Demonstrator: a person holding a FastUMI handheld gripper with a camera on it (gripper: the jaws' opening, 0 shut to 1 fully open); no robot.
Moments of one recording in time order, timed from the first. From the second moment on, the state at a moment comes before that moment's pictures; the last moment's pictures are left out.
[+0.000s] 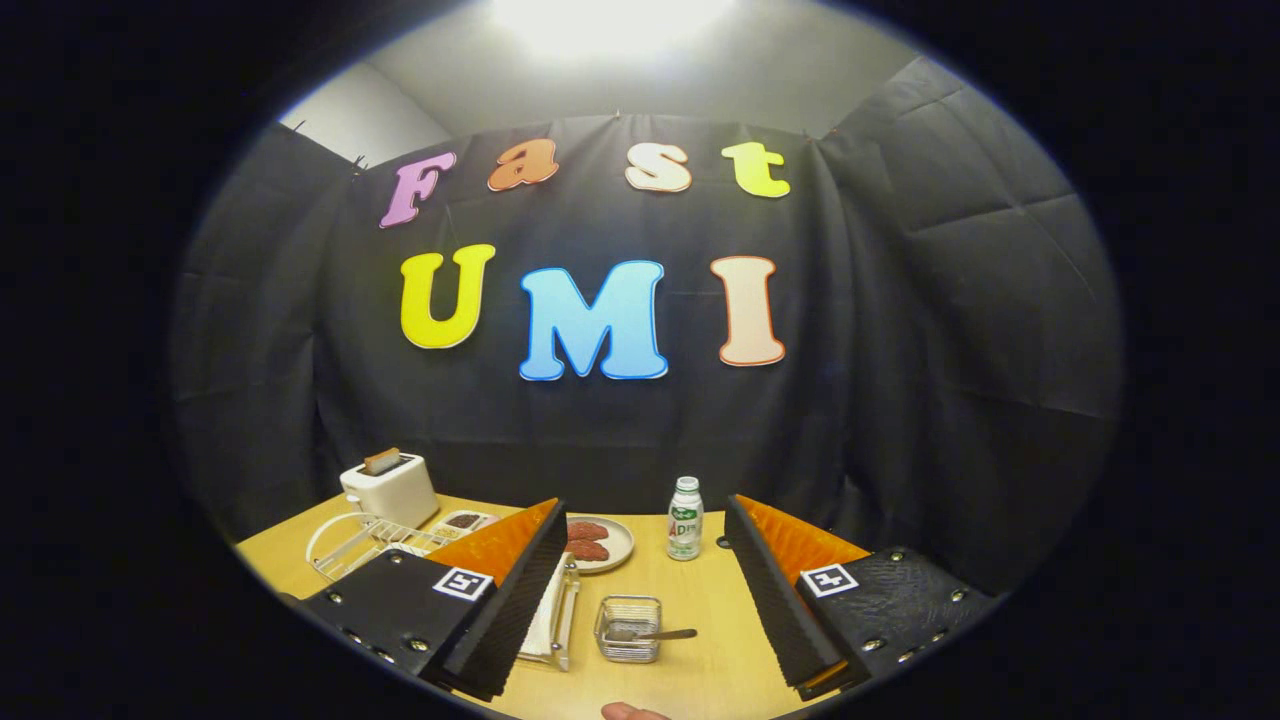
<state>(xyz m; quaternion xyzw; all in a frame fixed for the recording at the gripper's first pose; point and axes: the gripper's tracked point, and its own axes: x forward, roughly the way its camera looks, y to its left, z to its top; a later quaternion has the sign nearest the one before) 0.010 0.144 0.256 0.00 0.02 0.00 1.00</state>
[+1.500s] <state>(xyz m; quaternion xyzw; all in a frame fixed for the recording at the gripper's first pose) 0.138 0.293 0.127 -0.06 0.44 -0.06 0.90</state>
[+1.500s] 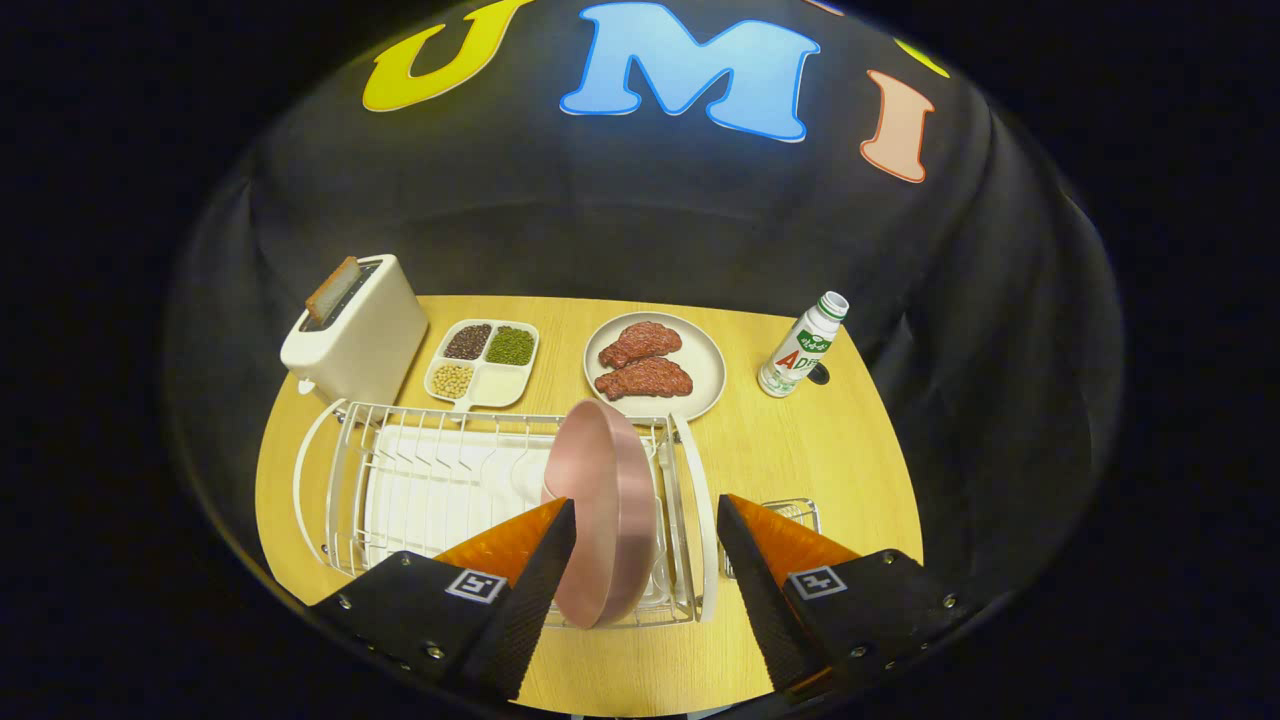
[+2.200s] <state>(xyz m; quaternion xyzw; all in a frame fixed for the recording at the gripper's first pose) 0.143 0.291 0.105 -0.17 0.47 -0.16 0.85</state>
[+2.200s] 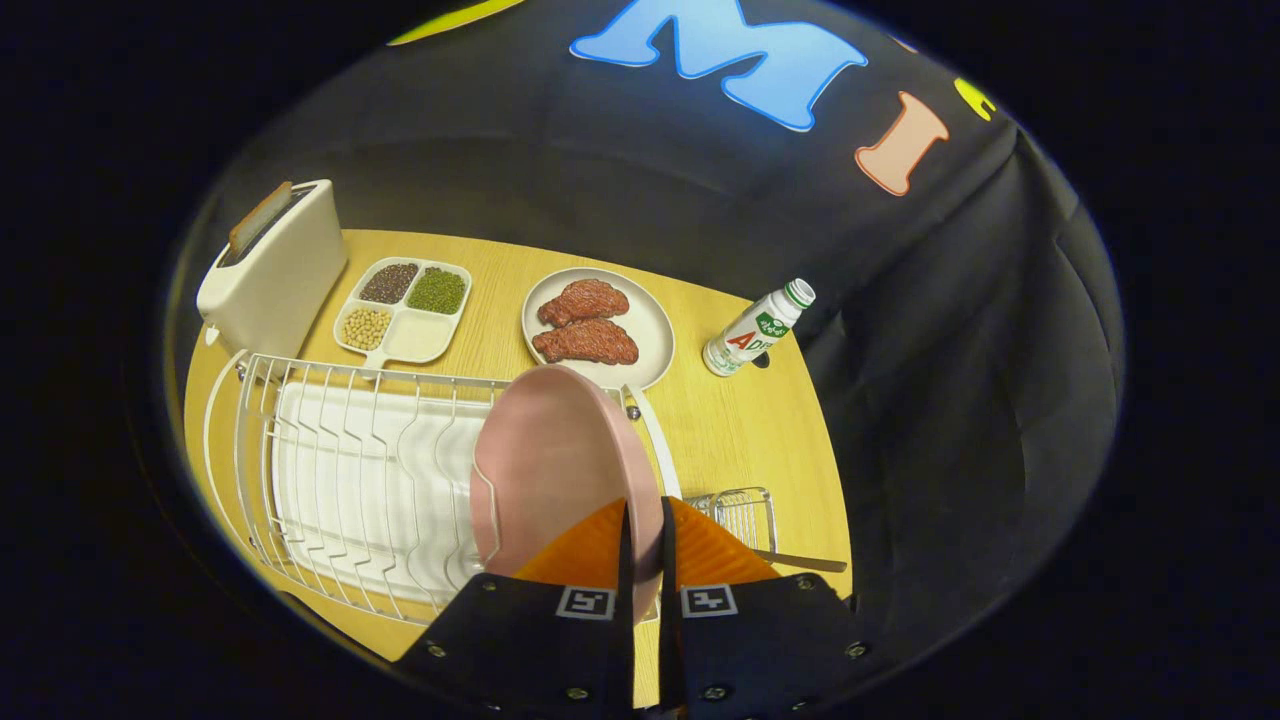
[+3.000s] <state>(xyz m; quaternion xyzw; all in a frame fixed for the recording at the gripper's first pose) 0.143 0.264 0.182 -0.21 0.43 -0.19 0.86</state>
